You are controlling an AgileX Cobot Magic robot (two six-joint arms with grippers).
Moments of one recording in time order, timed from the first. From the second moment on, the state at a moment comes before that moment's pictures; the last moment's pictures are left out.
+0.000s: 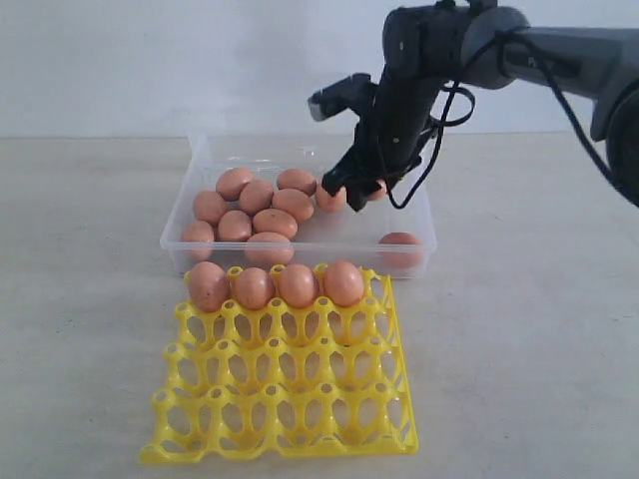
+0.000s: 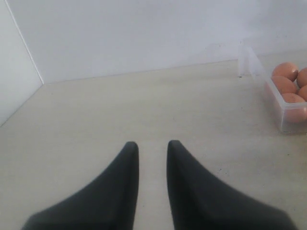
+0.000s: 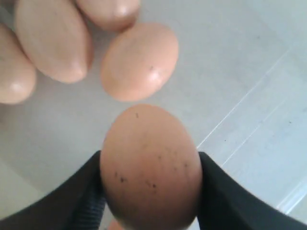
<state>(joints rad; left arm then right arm) 0.09 0.00 0.00 0.23 0.29 -0.09 0.42 2.32 -2.02 0.08 1.01 -0.32</state>
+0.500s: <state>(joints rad) 0.09 0.00 0.00 0.23 0.29 -0.09 0.86 1.79 -1.07 0.22 -0.39 -0.14</state>
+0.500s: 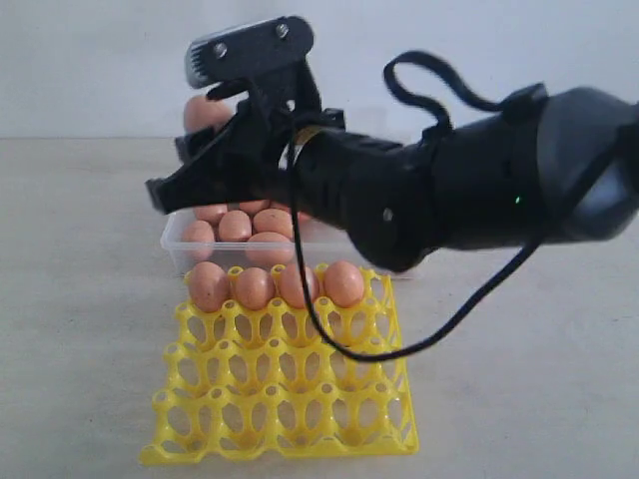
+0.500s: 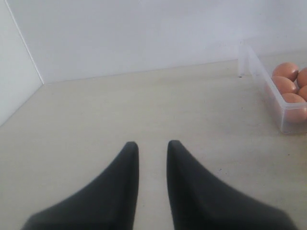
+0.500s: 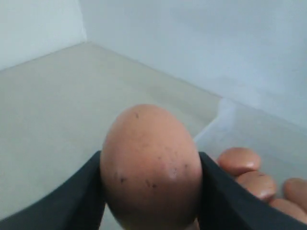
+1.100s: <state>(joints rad) 0.09 0.00 0.00 0.23 0.29 -0.09 0.67 2.04 -1.08 -1.24 -0.88 1.22</state>
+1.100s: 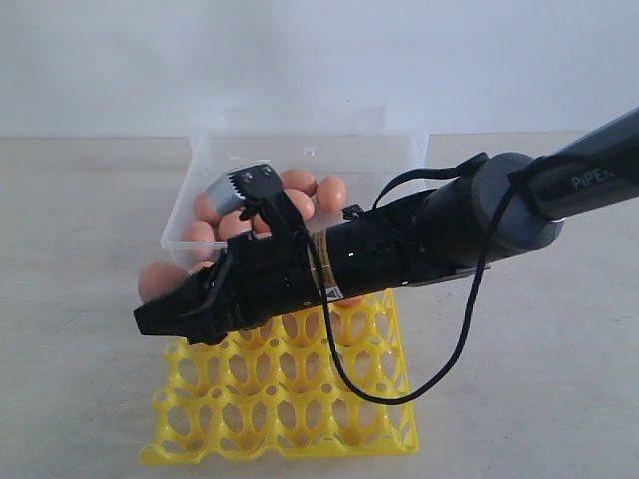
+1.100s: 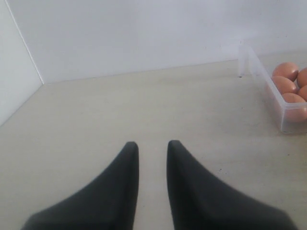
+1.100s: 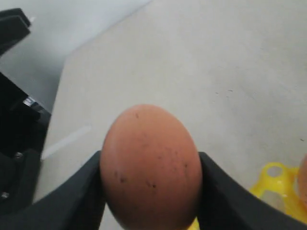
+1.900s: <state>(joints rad) 0.09 0.00 0.00 0.23 0.29 -0.09 0.81 2.04 -1.15 -1.24 -0.33 1.10</state>
